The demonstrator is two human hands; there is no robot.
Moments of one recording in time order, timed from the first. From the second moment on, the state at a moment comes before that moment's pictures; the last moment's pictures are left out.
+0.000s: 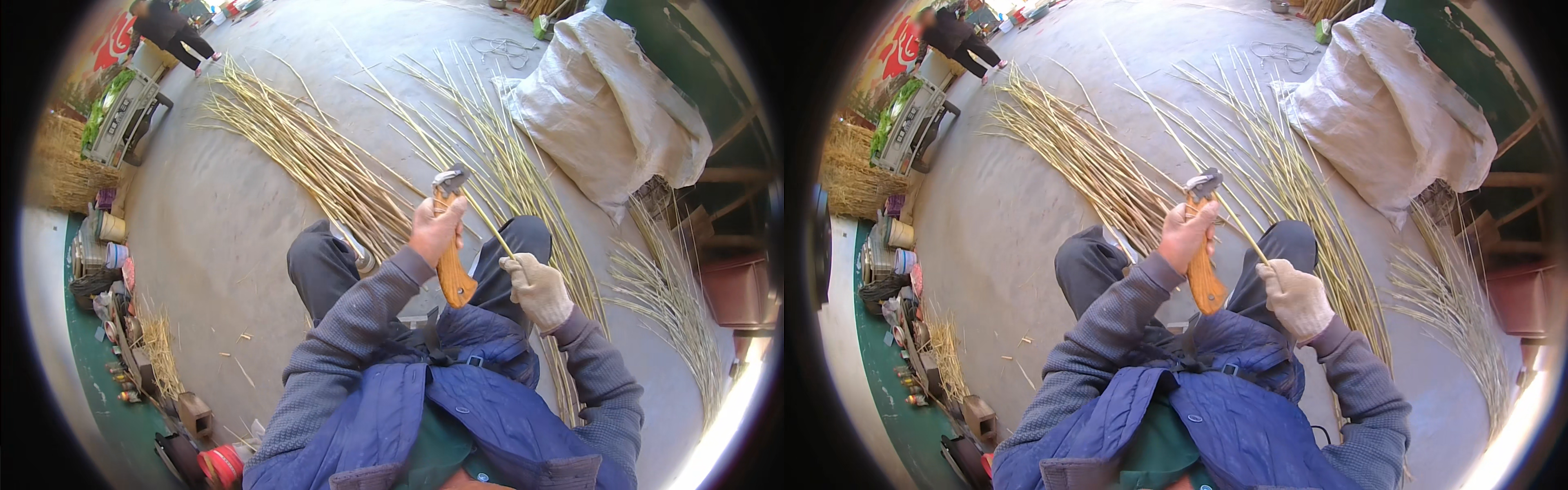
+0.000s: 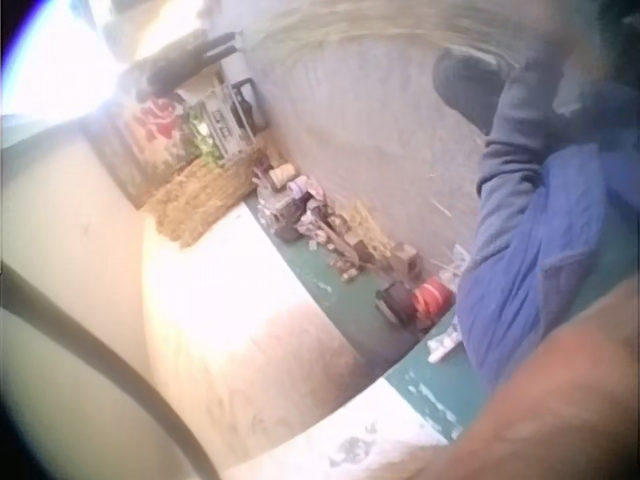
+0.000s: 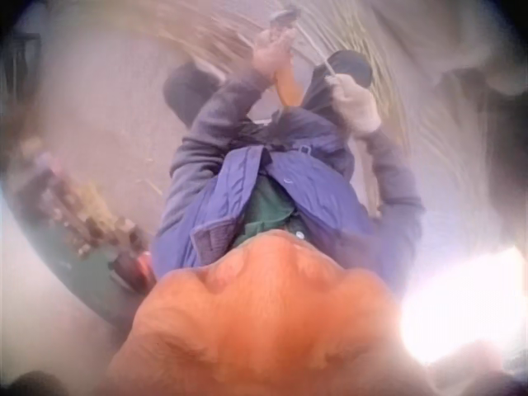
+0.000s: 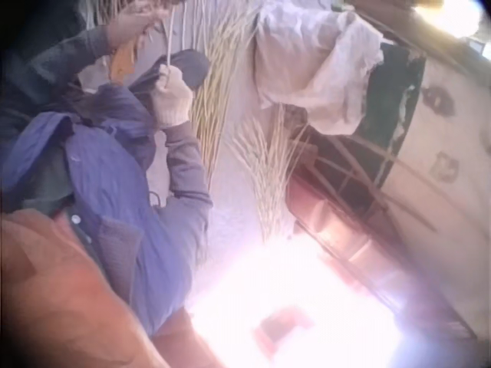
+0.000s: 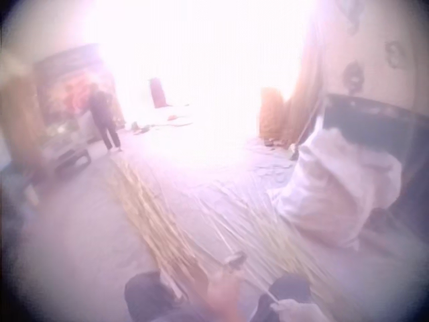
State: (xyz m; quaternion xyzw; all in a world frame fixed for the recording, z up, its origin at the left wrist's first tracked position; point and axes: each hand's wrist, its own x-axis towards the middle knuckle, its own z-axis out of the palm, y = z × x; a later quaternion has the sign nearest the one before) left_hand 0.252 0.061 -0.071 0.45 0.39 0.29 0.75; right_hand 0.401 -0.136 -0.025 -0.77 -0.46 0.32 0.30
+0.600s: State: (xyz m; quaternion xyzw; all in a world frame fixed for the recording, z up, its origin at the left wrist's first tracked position) left_hand -0.049 0.438 -0.053 0.38 0.56 0.58 0.45; right_hand 0.464 -0.425 -0.087 -0.86 -0.46 0.19 -0.04
